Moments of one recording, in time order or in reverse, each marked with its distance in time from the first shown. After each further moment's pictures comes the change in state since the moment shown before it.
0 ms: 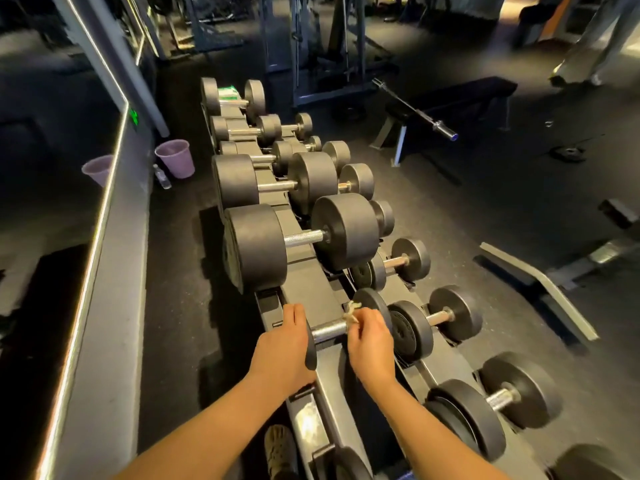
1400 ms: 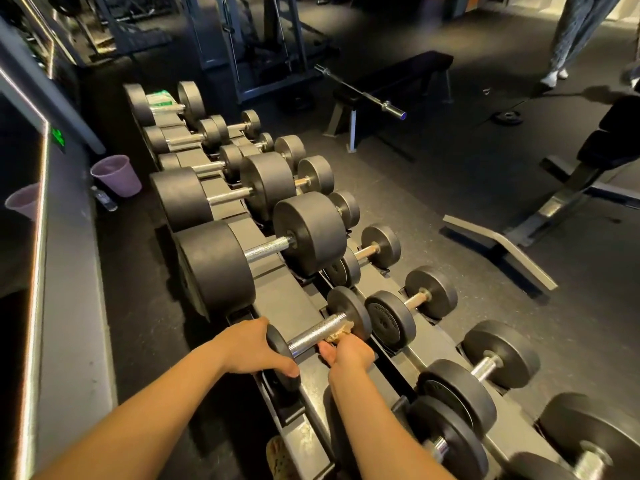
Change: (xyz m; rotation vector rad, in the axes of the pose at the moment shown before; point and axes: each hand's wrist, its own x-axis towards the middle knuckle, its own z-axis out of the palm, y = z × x) left_hand 0.077 -0.050 -0.030 -0.250 -0.544 0.096; right_hand 0.027 -0.032 0.022 1.069 0.450 1.256
